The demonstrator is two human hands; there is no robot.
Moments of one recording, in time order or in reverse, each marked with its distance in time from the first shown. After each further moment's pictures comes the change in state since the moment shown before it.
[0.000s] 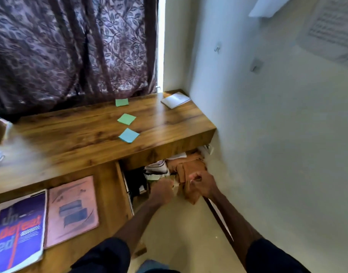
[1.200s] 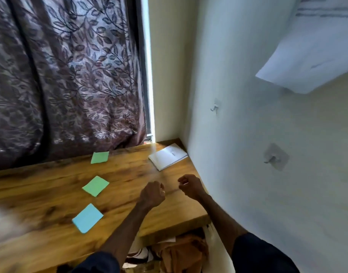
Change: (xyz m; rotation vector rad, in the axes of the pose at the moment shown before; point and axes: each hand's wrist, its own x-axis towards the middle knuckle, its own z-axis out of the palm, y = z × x) left_hand 0.442 0.048 -0.127 -0.028 0.220 -0.312; right_hand 0.463 -0.046 -0.158 -0.066 -0.085 -0.211
